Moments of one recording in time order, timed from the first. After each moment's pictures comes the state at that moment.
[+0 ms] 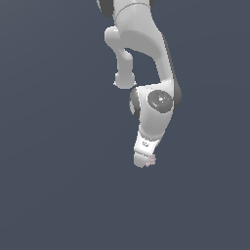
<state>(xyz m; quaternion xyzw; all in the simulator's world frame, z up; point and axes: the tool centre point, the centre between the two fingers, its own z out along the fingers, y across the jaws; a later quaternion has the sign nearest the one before) 0.040 0.089 0.101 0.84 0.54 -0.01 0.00</state>
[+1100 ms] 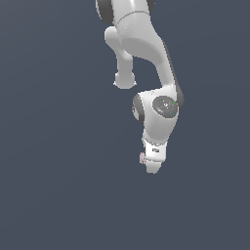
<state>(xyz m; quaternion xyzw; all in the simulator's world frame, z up) 0.053 0.107 0.089 0.75 0.67 0.00 0.00</state>
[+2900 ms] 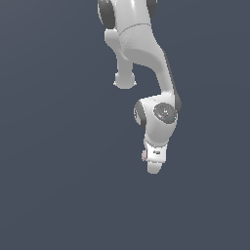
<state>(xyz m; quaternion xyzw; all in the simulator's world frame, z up) 0.044 0.118 0.054 0.75 0.67 0.00 0.00</state>
